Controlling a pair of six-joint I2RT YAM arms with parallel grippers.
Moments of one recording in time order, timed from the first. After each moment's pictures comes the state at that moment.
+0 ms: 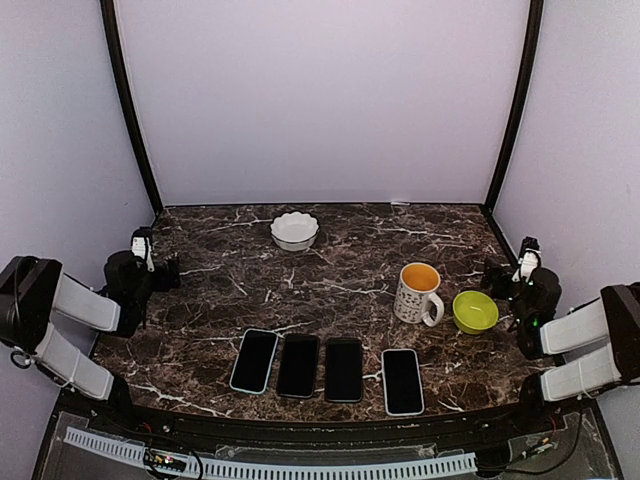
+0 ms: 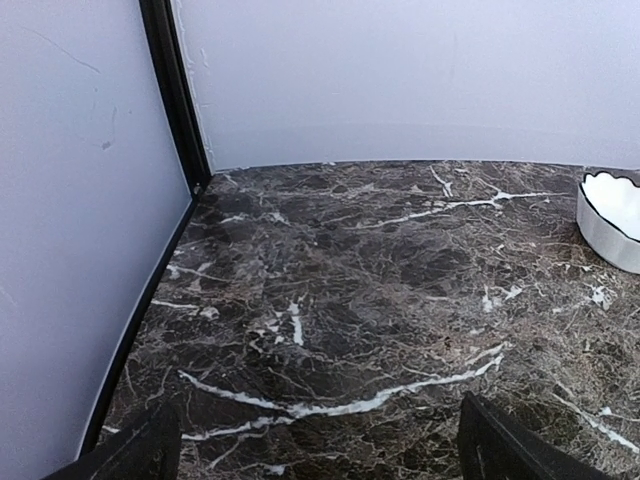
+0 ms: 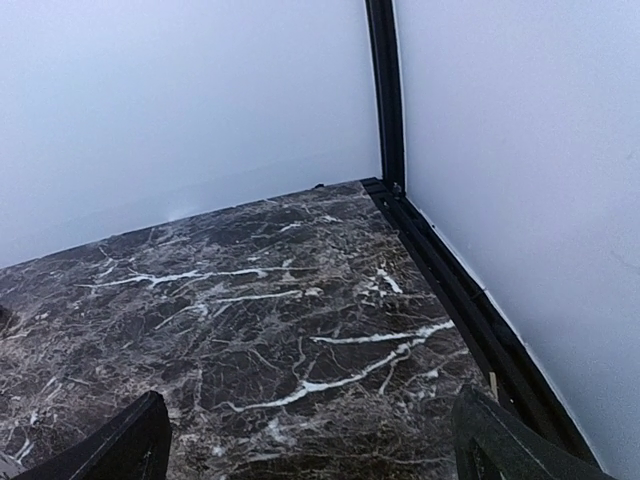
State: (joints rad) left arm -0.03 1.42 0.30 0.87 -0.12 0.04; right arm 0.02 1.25 0.10 1.00 0.13 0.16
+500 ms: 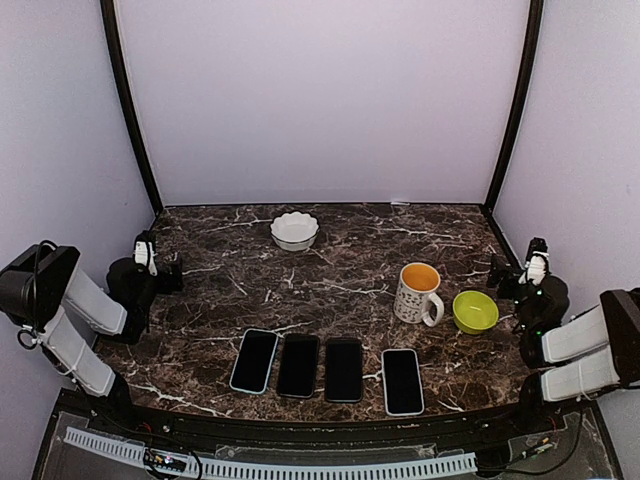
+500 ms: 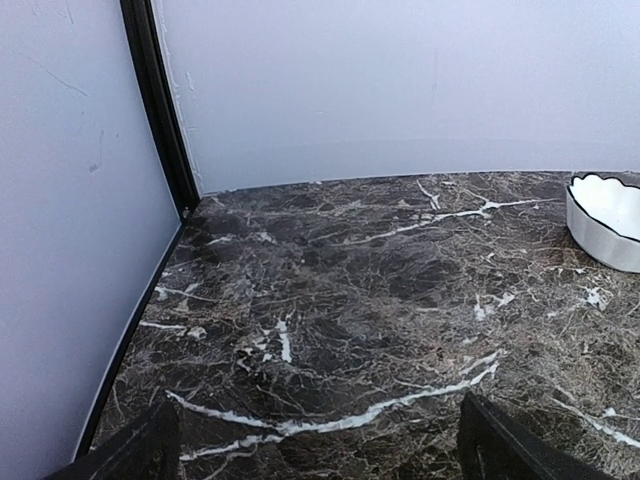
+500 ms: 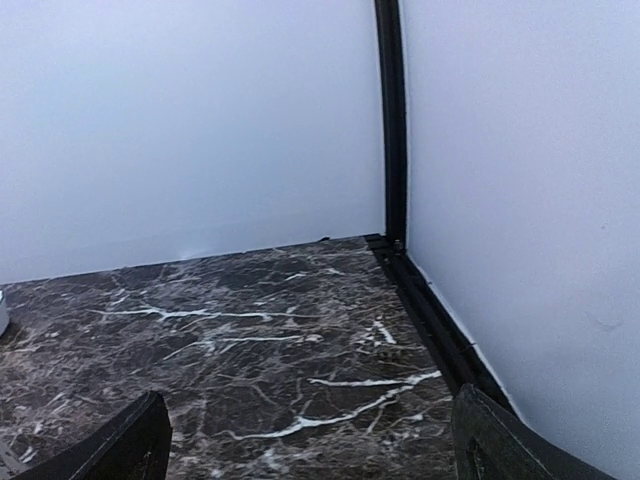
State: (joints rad) left arm -0.03 1.58 0.26 1.14 -0.09 0.08; right arm 0.00 1.23 0.04 1.19 0.07 0.08
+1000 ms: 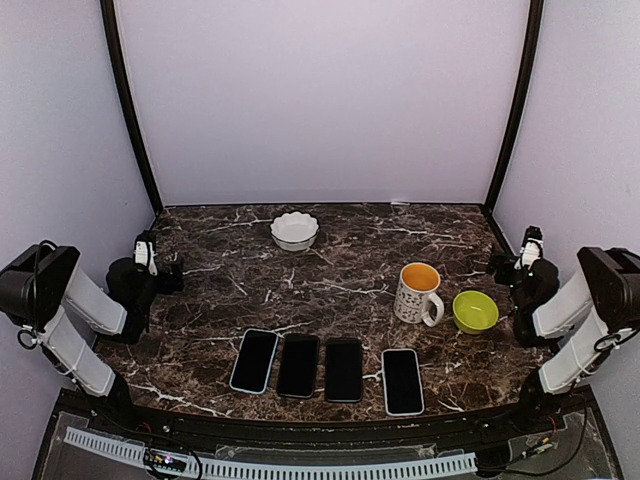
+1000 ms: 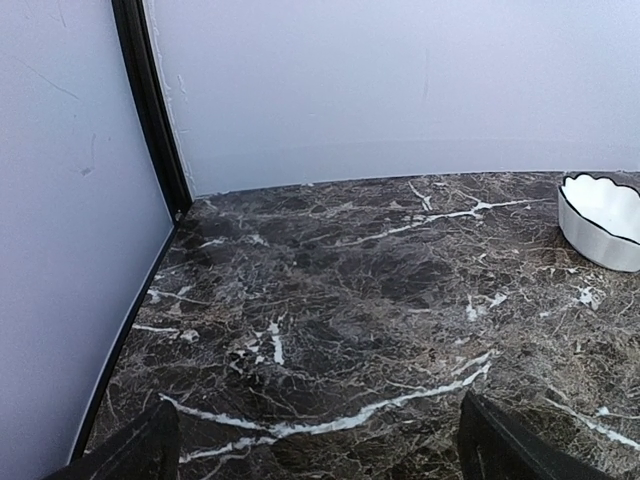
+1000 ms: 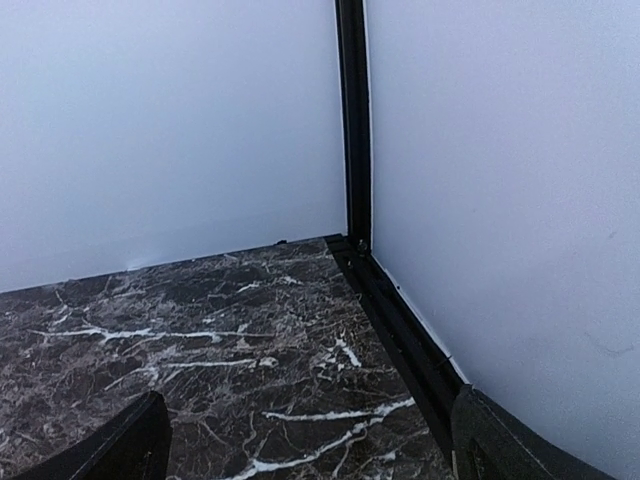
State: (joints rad) left arm -0.02 1.58 0.26 1.14 -0.07 0.08; right arm -0.05 1.54 0.19 1.31 0.14 0.07
